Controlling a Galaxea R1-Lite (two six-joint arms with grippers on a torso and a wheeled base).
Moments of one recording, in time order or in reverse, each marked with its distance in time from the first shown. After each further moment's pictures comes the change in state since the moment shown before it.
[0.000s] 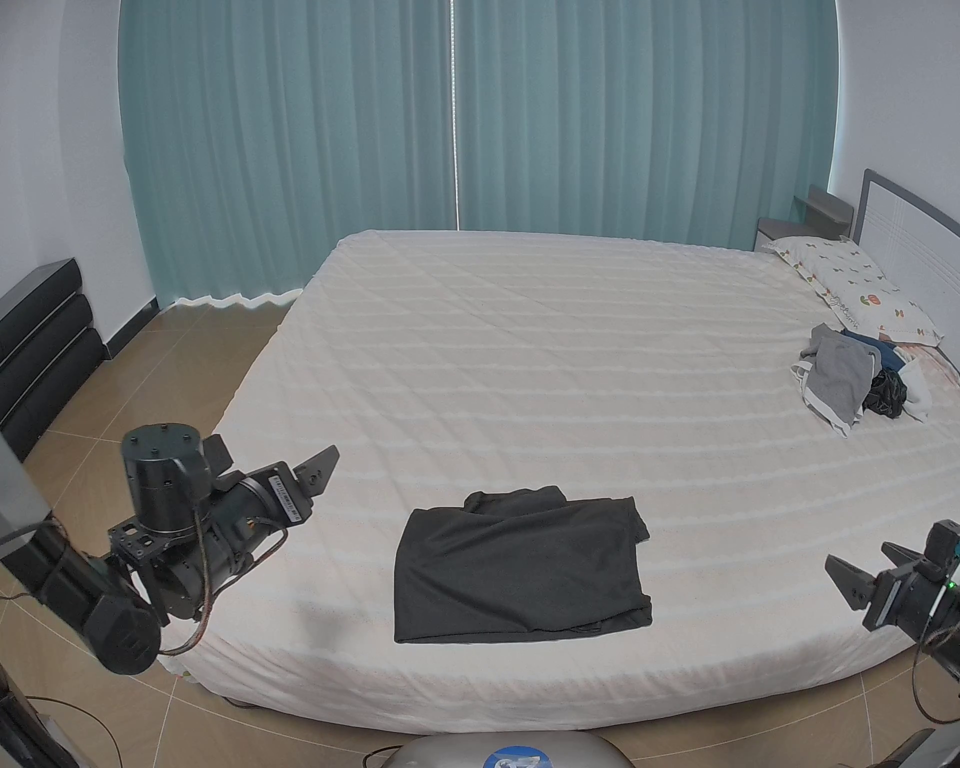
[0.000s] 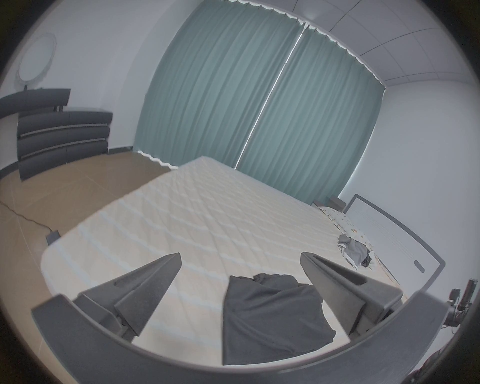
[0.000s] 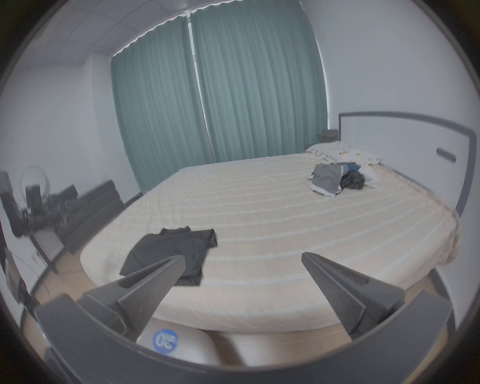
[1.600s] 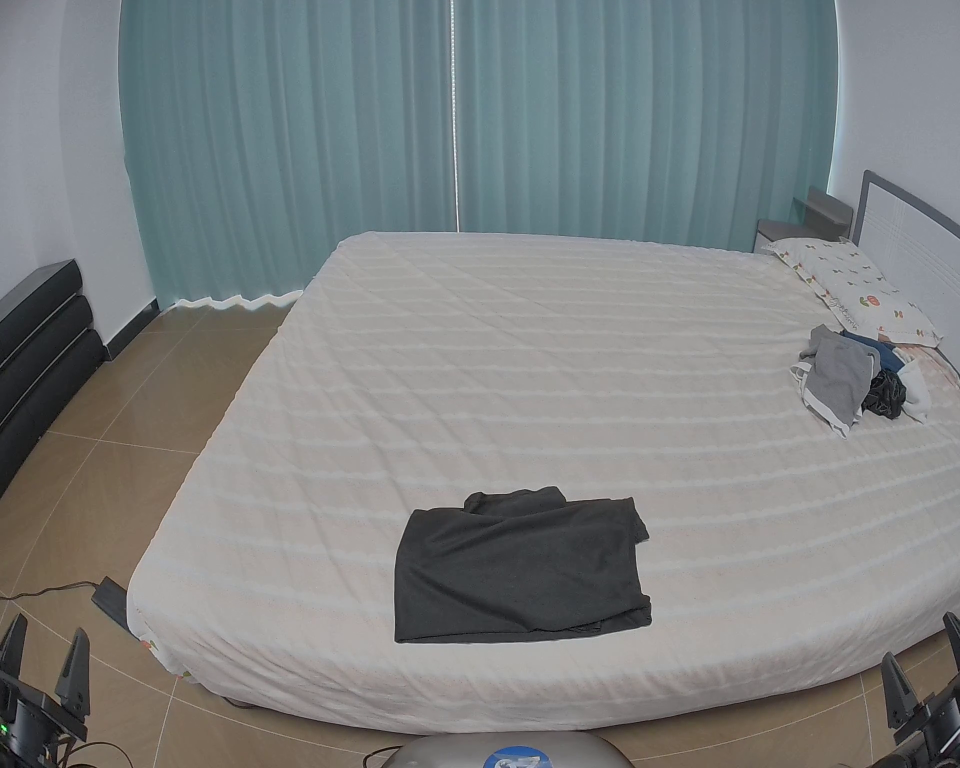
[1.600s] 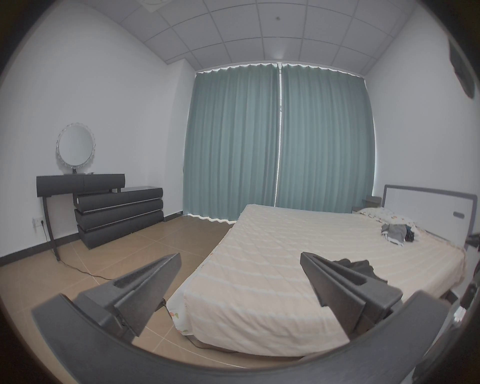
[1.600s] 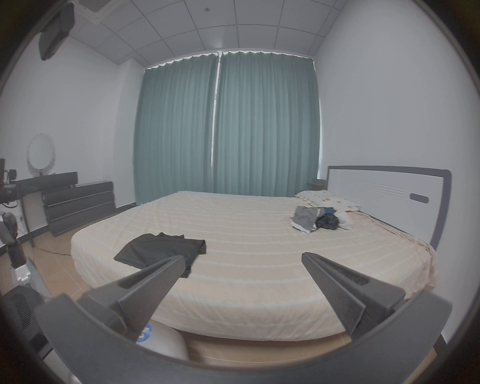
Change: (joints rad) left arm 0.088 -1.612 0.404 0.987 0.251 0.405; right arm -0.171 -1.042 0.000 0.782 0.093 -0.217
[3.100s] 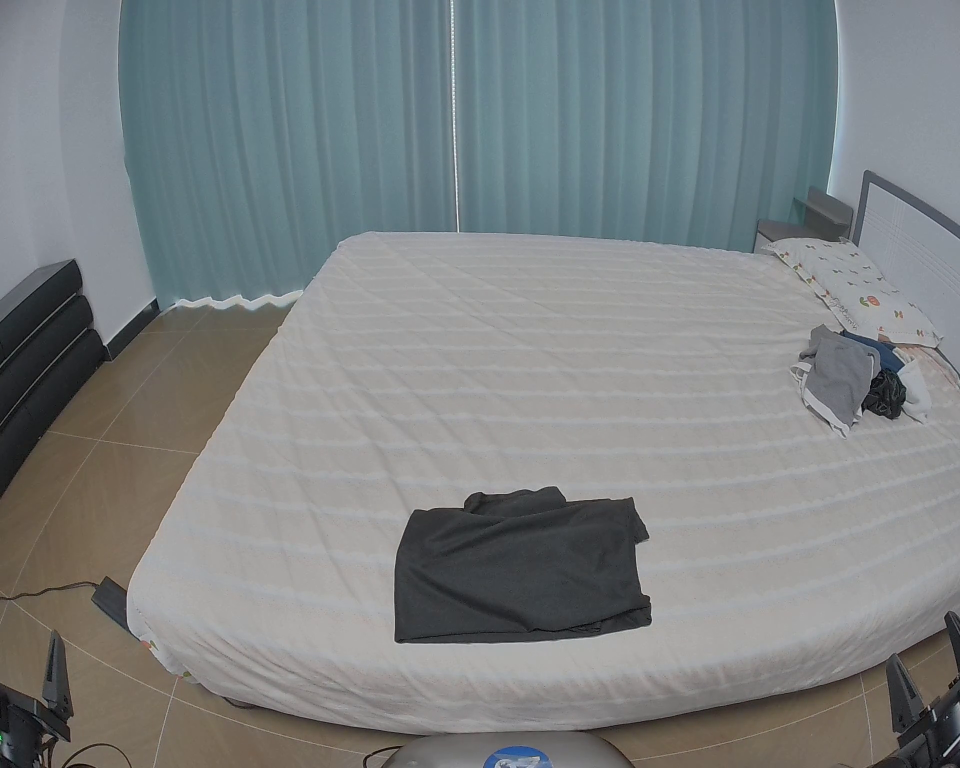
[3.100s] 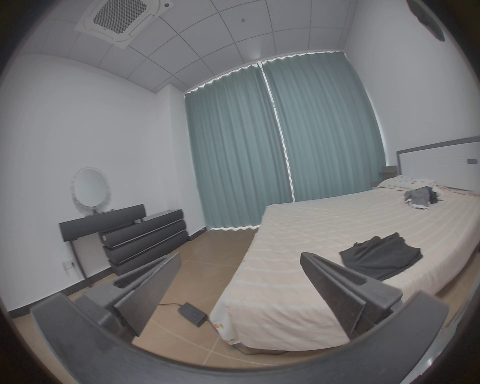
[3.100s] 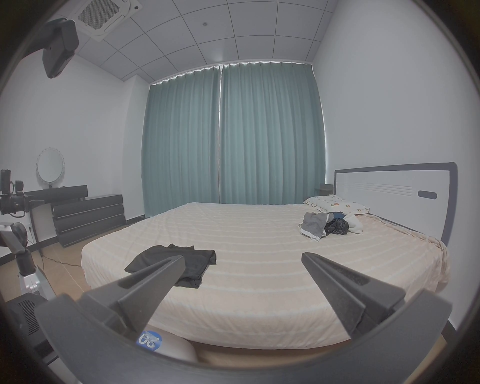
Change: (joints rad) left arm 0.054 -0.126 -0.055 0.124 0.087 0.259; right arm 0.077 -0.069 0.000 -0.003 -0.015 0.054
